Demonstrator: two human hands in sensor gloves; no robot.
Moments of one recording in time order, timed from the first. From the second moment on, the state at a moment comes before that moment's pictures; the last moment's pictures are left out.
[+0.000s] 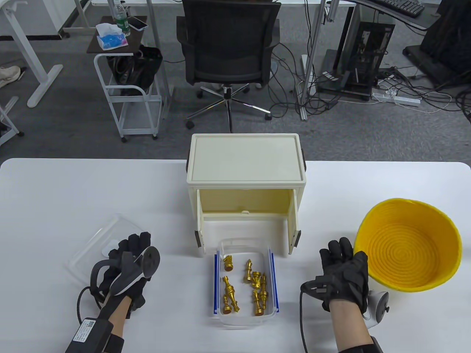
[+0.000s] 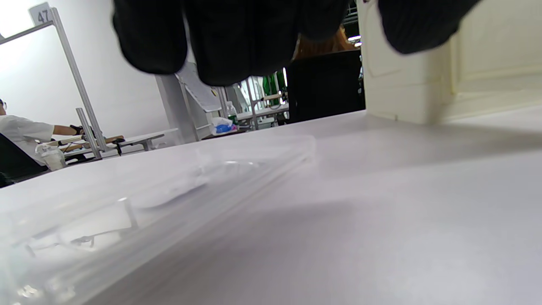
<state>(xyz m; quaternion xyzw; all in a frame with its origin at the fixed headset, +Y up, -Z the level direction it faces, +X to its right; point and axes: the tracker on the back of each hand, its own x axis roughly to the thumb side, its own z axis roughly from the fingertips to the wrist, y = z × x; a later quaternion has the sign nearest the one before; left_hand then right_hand) -0.267 -0.730 -0.325 -0.02 0.02 -0.11 0.99 0.231 -0.776 -0.266 -0.25 -0.18 0.33 0.89</state>
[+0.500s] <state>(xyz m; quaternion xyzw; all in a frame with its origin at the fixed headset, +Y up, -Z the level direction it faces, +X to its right) -0.266 -0.731 -0.325 -0.02 0.02 -0.12 0.99 0.237 -0.801 -0.262 -0.30 -0.17 0.32 0.88</state>
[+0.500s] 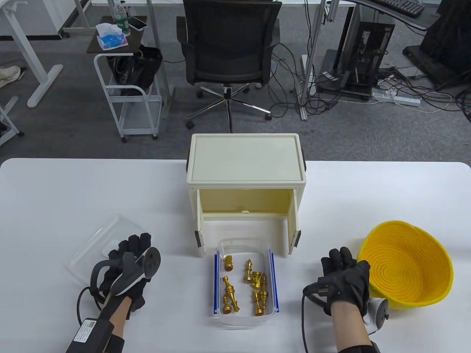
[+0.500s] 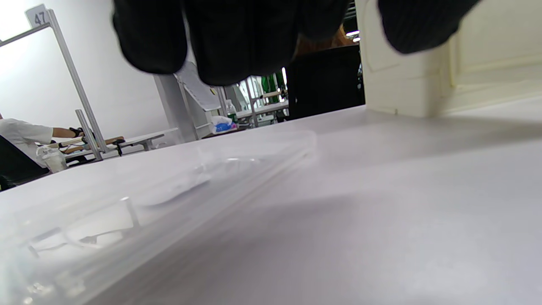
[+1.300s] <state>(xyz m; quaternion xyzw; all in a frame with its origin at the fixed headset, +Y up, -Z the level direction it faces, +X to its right) -0.270 -0.731 -0.323 -0.03 0.04 -0.14 0.99 0.214 -0.758 -0.272 -0.16 -0.14 0.51 0.83</state>
